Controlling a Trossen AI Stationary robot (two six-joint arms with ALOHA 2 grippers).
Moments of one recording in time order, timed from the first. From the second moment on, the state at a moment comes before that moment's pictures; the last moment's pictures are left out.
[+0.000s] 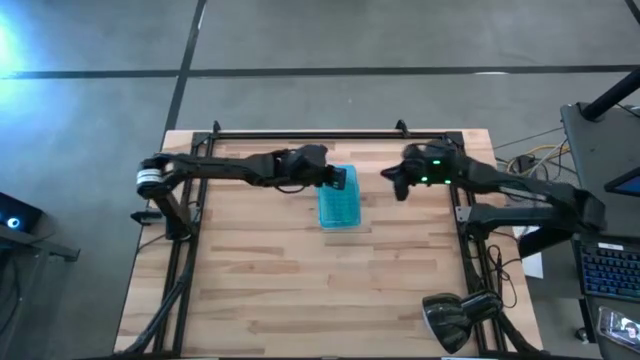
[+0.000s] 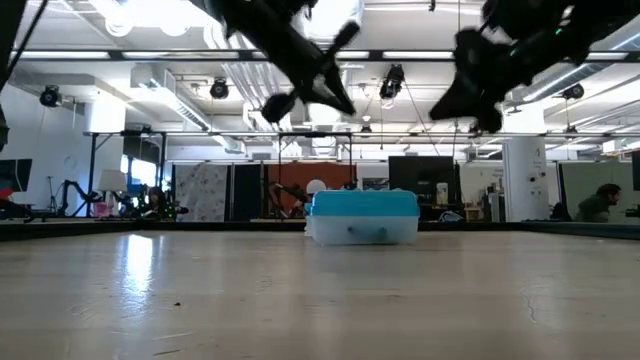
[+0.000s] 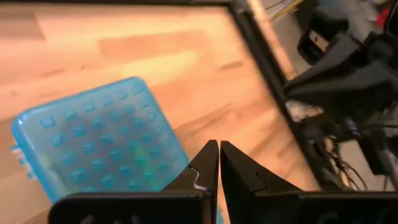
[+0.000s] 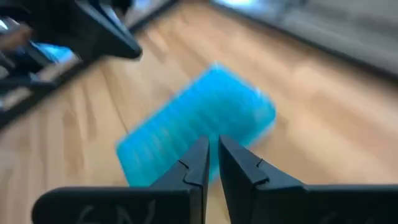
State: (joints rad) left arm 0.19 1.70 1.33 -0.21 -0.19 -0.95; right arm -0.47 0.98 0.58 -0.13 -0.15 0.39
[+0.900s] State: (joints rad) left arm -0.35 1.36 0.98 0.05 -0.71 -0.81; right arm -0.45 0.10 0.52 -0.66 -0.08 0.38
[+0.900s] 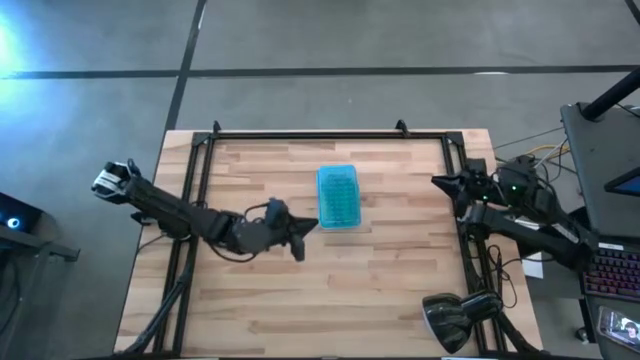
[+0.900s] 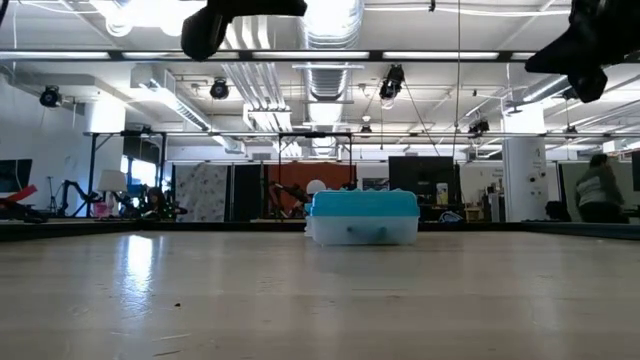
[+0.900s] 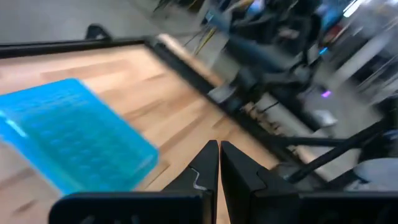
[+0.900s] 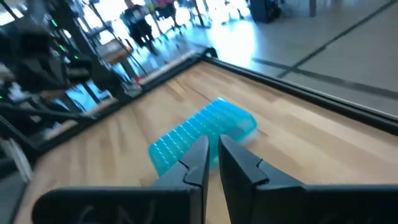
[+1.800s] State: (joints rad) left arm -0.37 1.31 0.63 0.55 -0.72 -0.81; right arm -0.44 0.07 0.40 -0.74 -0.21 0.59
